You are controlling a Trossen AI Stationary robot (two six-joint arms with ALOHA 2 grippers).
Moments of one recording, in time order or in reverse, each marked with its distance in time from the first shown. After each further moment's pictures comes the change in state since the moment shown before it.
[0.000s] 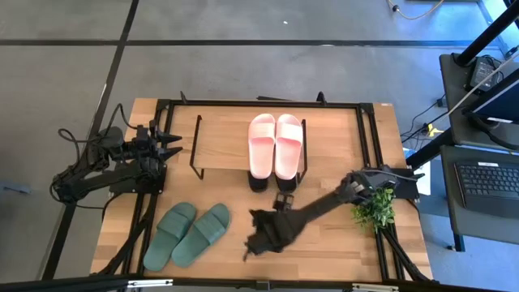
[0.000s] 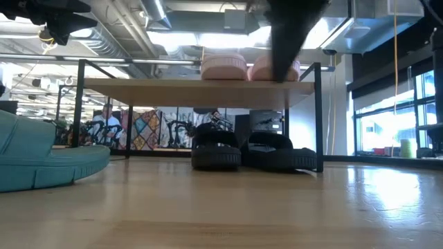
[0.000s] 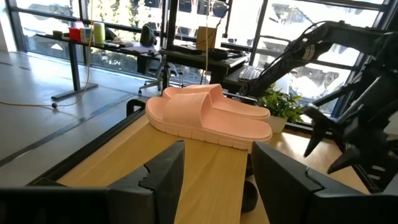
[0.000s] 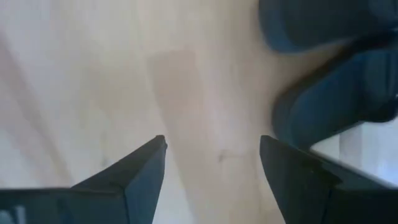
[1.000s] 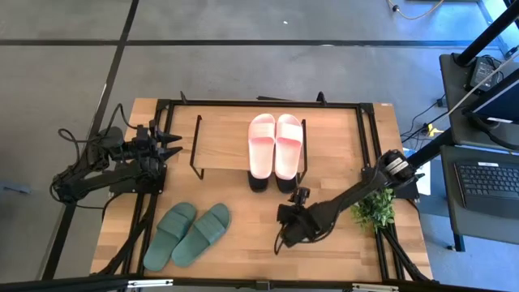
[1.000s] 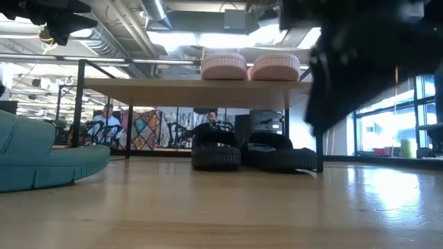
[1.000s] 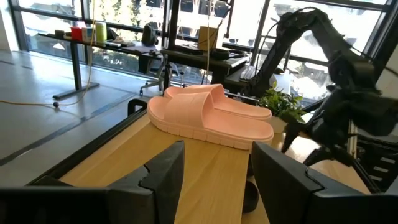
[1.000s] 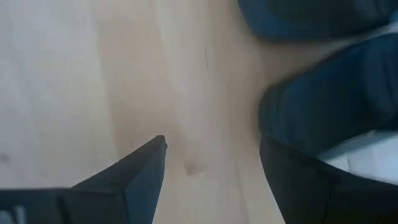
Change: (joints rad) left arm 0.000 0.000 0.000 -0.002 -0.007 -0.004; right arm 0.043 -0.441 -0.948 0.706 0.193 -0.082
